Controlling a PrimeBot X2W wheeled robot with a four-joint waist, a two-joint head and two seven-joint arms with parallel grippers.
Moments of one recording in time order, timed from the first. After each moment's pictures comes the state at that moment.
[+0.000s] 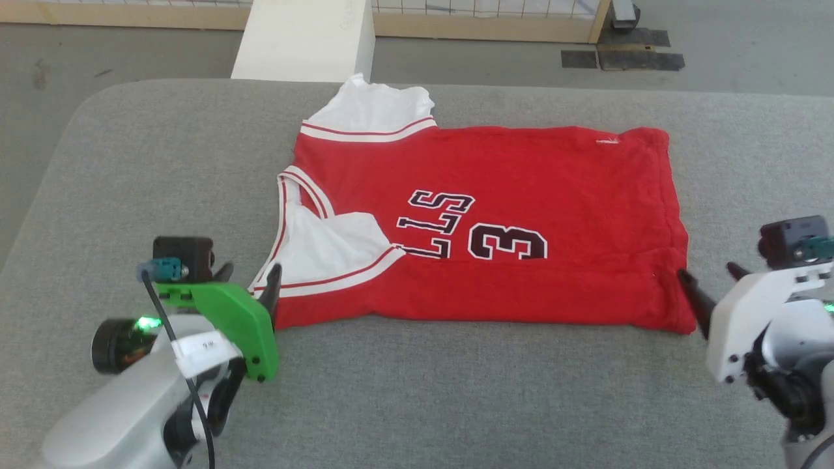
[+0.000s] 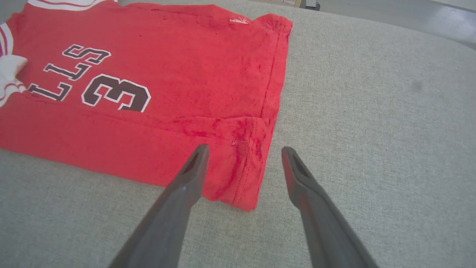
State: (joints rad) left arm -0.50 0.69 -0.89 0.06 -1.05 0.44 0.07; right arm -0.18 -0.25 -0.07 -0.01 0.23 0.13 0.67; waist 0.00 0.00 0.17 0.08
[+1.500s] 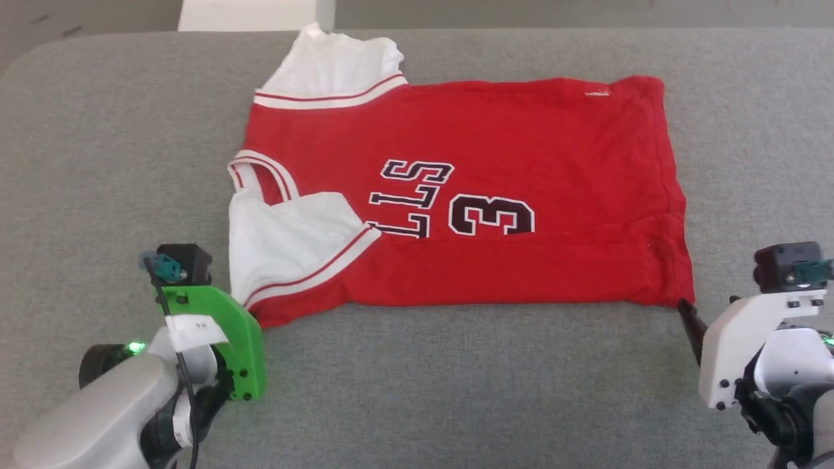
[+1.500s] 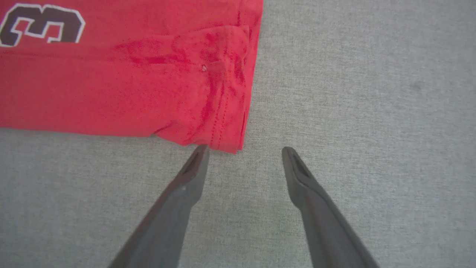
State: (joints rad) left arm -0.51 0.78 -0.93 -0.02 -1.15 0.51 0.36; right arm -0.08 -0.09 -0.16 -0.17 0.08 0.13 0.82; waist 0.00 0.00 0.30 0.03
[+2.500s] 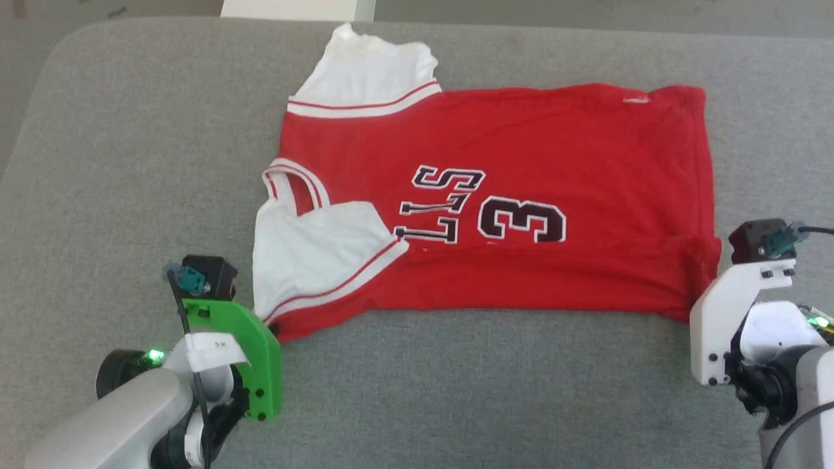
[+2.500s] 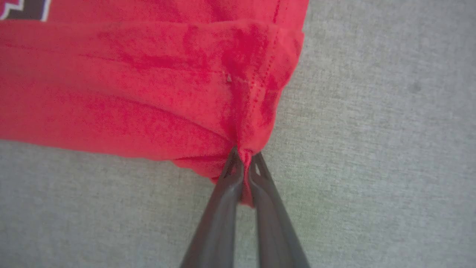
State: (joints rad) left arm -0.49 0.79 -0.96 -0.10 -1.12 0.52 0.37; right arm -0.22 -0.10 -0.15 0.02 0.04 0.13 0.95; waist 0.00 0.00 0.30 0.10
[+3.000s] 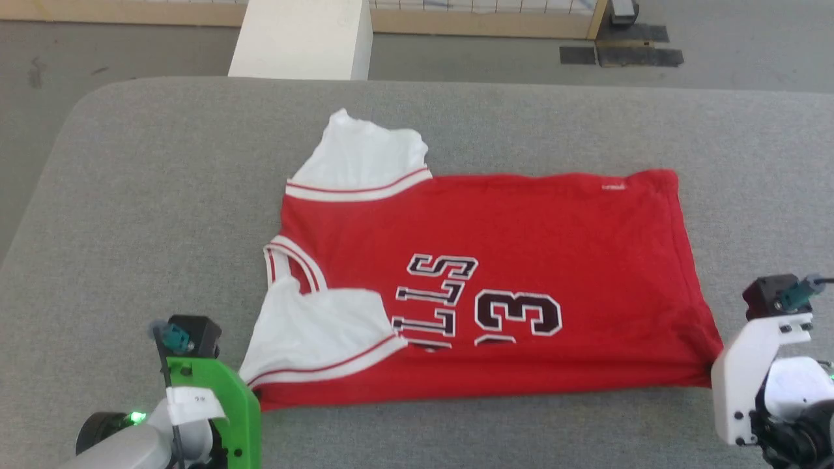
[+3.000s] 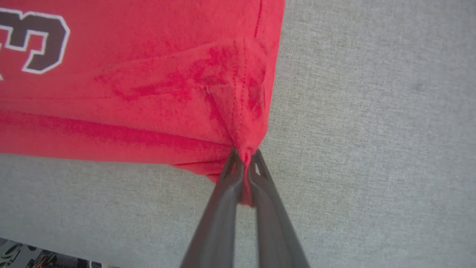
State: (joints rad) left arm -0.36 0.87 -0.97 -0.15 -1.17 0.51 0.37; right arm -0.05 -0.18 -0.14 -0.09 0.18 0.13 1.03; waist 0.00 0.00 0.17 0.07
